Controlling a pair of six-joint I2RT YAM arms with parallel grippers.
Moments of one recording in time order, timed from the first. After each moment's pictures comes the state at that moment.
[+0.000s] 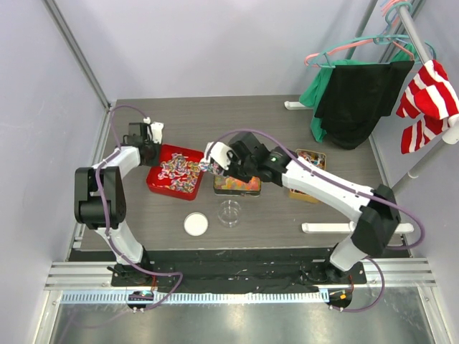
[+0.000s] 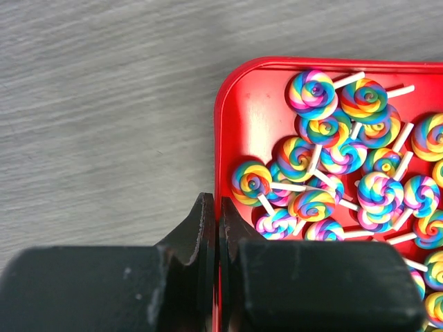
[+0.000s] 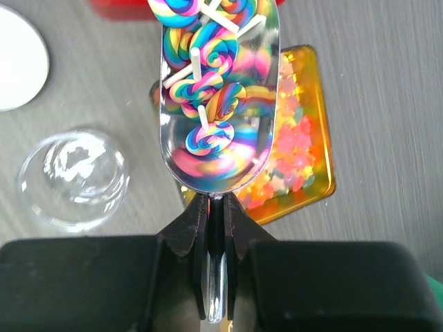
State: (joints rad) left arm 0.01 1.76 1.11 -0.28 0.10 0.20; right arm 0.87 1.61 1.41 -0.59 0.01 -0.49
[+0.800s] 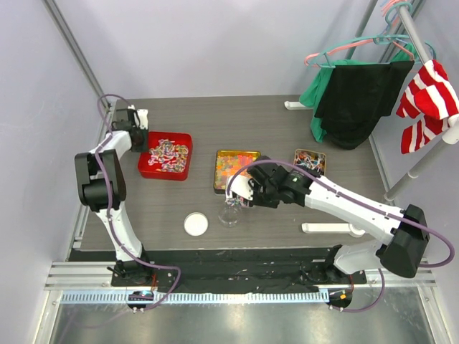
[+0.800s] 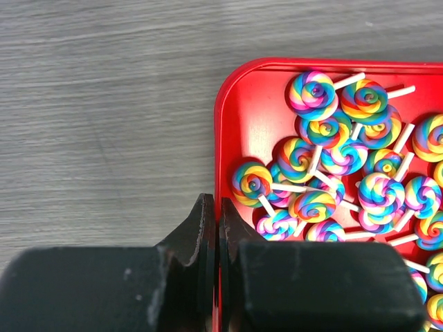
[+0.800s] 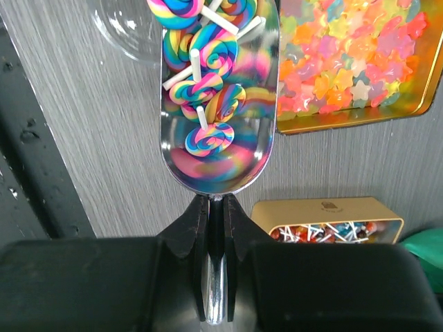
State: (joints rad) left arm 0.13 1.99 1.41 -0.35 0.10 0.17; right arm 0.91 1.33 1.14 -0.85 0.00 -0.61
